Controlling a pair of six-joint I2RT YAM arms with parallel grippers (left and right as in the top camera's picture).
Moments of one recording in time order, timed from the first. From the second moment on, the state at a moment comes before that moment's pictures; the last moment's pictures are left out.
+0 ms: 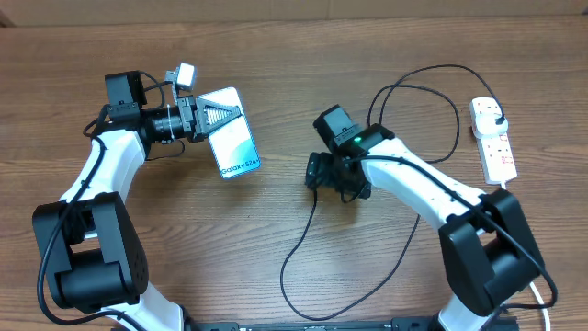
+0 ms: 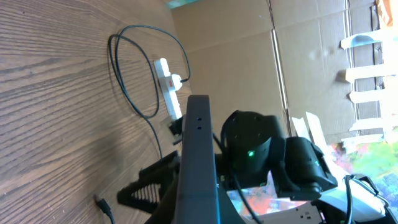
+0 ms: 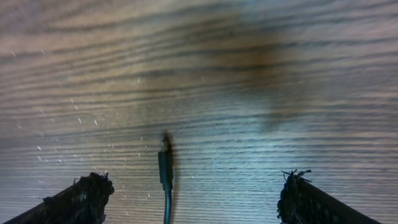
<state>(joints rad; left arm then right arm) 0.16 1.82 1.18 -0.29 1.44 -0.36 0.57 1.85 1.25 -0.81 -0.09 0.75</state>
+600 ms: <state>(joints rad) 0.16 1.82 1.18 -0.29 1.44 -0.36 0.67 1.92 1.25 -0.79 -0.05 0.75</state>
